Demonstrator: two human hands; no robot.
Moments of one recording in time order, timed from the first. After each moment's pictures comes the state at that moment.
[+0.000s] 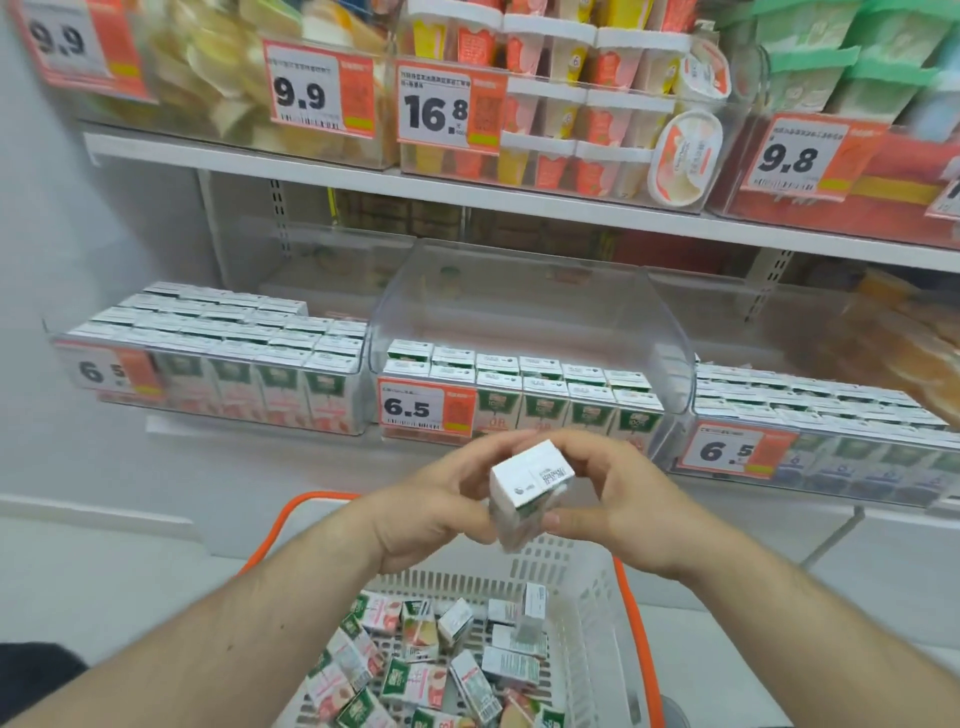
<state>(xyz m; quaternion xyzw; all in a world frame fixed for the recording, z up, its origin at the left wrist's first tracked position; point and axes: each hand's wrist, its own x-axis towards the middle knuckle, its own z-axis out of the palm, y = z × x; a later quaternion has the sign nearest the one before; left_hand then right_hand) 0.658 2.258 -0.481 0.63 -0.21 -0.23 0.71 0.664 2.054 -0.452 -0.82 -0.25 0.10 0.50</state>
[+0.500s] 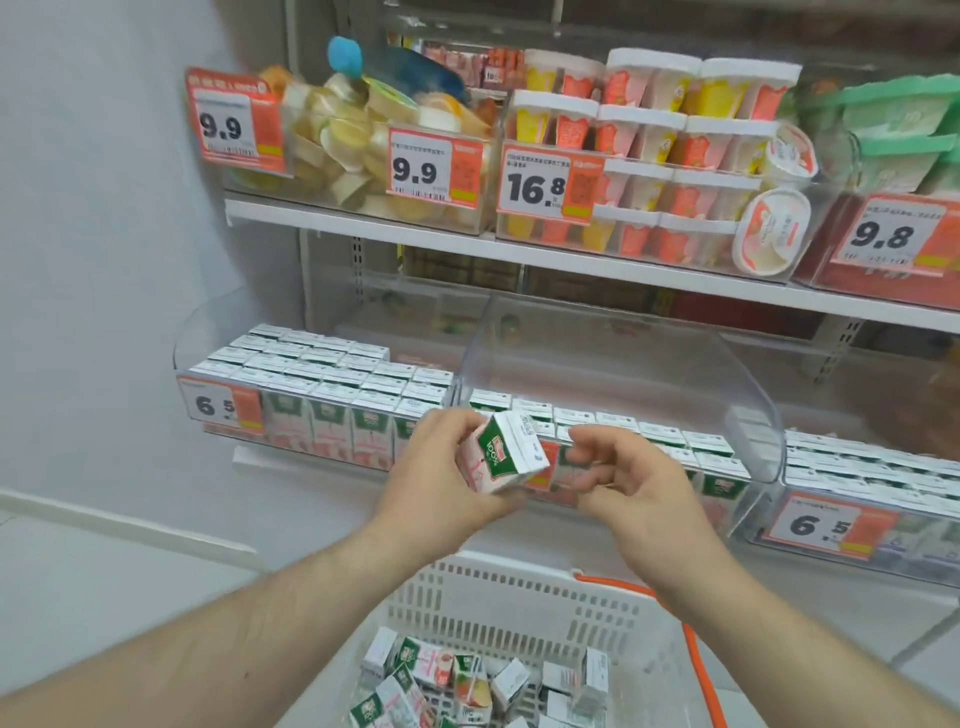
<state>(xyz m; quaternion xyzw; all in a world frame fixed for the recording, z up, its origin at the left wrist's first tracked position) 0.665 2.320 -0.462 0.85 -0.05 0.21 0.49 0.669 2.134 -0.438 -0.77 -0.14 -0.03 0.63</state>
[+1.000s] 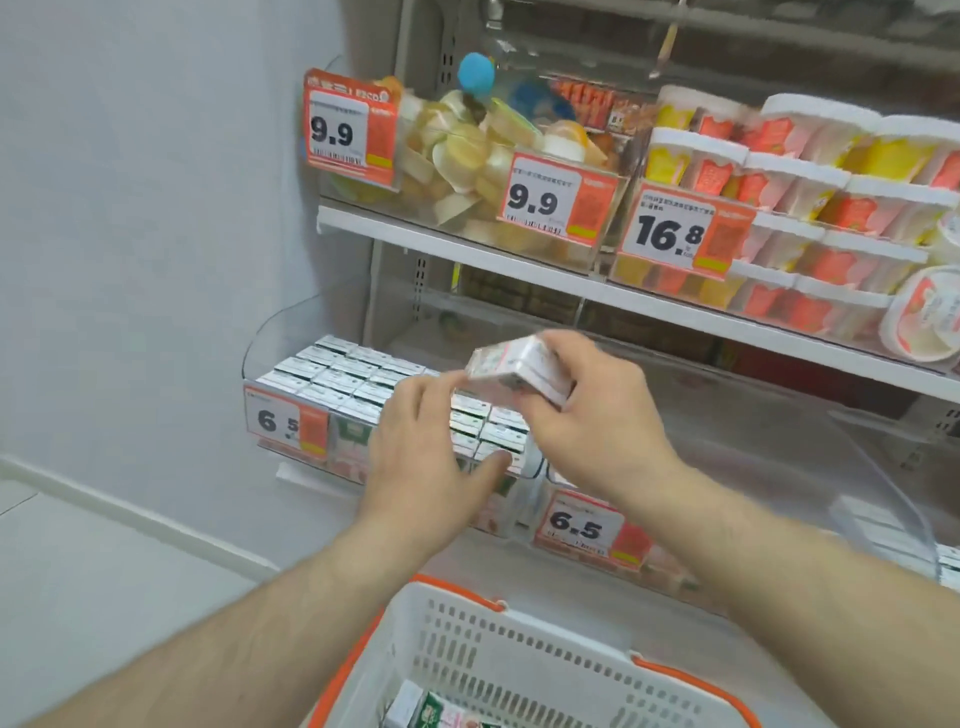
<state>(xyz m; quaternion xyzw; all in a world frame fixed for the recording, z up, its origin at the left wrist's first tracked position) 0.700 2.412 -0.457 0.87 0.05 0.37 0.33 0.731 2.274 -0.369 -0.88 -0.28 -0.19 0.32</state>
